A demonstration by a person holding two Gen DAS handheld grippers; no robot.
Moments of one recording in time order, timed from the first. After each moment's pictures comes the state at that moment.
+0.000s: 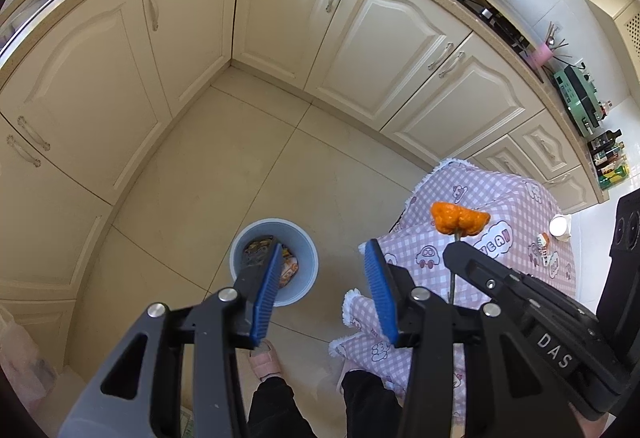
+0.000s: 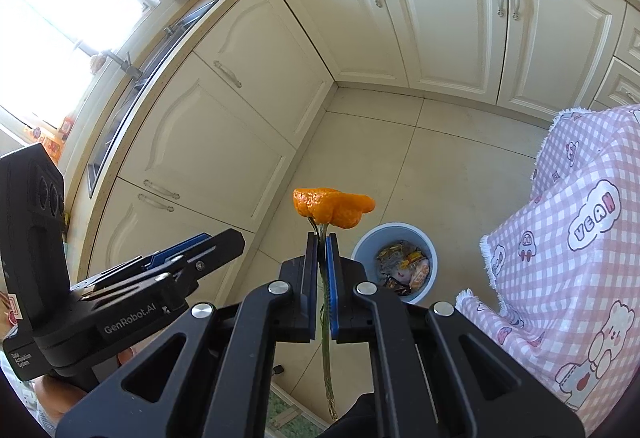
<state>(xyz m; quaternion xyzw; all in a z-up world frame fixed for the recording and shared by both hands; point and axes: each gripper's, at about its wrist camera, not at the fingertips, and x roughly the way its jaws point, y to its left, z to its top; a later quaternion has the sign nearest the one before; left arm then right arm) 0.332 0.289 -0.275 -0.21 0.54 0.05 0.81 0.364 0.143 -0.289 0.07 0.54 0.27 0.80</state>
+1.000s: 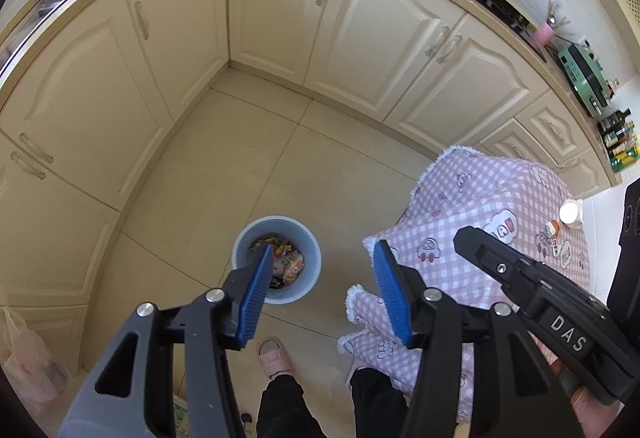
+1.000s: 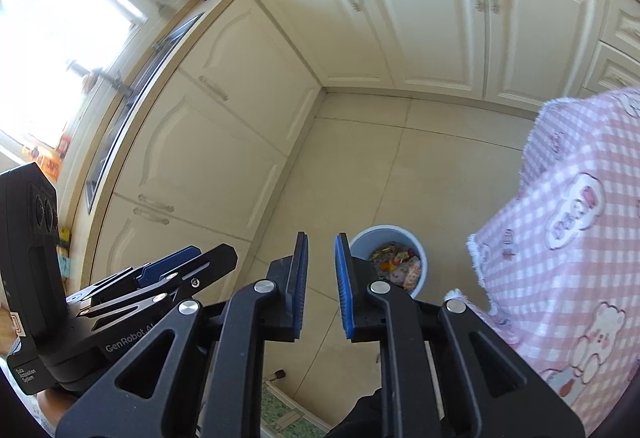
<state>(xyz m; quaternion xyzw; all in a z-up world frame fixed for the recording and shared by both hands) 0.350 0.239 -0.274 -0.17 0.55 0.05 0.81 0.378 0.088 -0.289 0.10 0.54 0.25 0.80</state>
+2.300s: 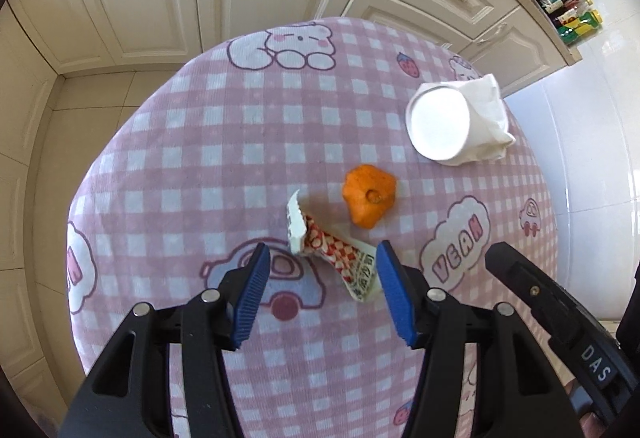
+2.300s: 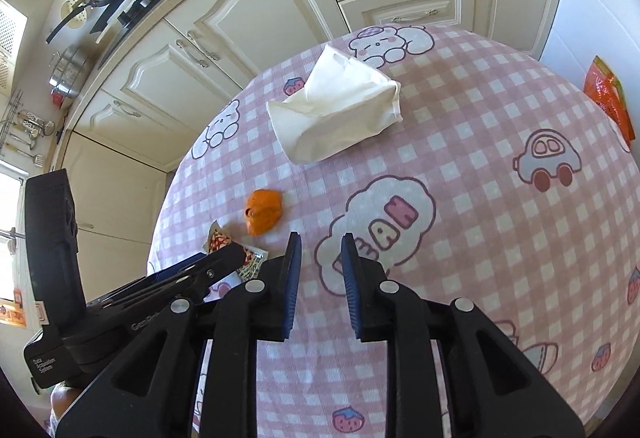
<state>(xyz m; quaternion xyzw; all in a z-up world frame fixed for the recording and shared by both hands) 0.525 -0.223 -0.373 -0.10 0.64 -0.12 0.76 0.437 -0.361 -0.337 0.22 0.54 0.02 0.81</state>
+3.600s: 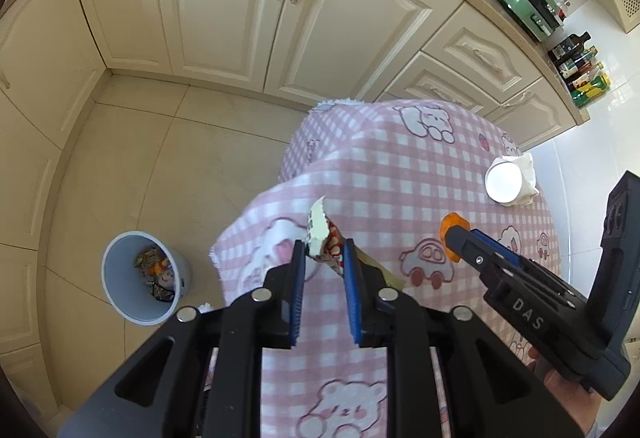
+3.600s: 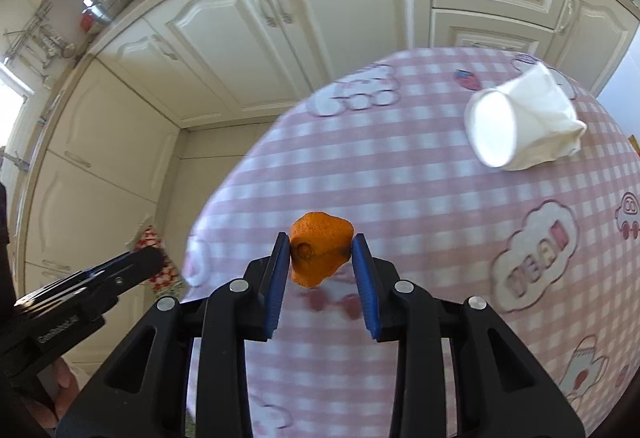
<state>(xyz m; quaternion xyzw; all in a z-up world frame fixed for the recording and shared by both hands) 0.486 -0.060 -0.330 -0.14 0.58 -0.07 0.80 0.451 -0.207 -0.344 0.10 0.54 0.09 0.83</state>
